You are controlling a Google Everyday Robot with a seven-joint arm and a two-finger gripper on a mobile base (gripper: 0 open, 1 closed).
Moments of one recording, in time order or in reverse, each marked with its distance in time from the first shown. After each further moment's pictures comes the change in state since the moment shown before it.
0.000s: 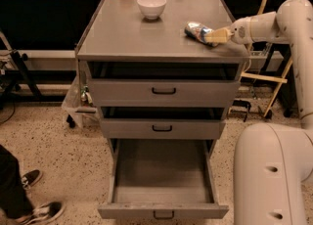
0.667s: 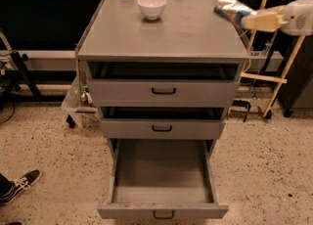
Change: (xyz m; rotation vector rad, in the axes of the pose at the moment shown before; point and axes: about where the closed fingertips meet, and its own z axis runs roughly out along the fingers) arm -0.036 0.054 -0.161 -0.024 -0.148 -0.146
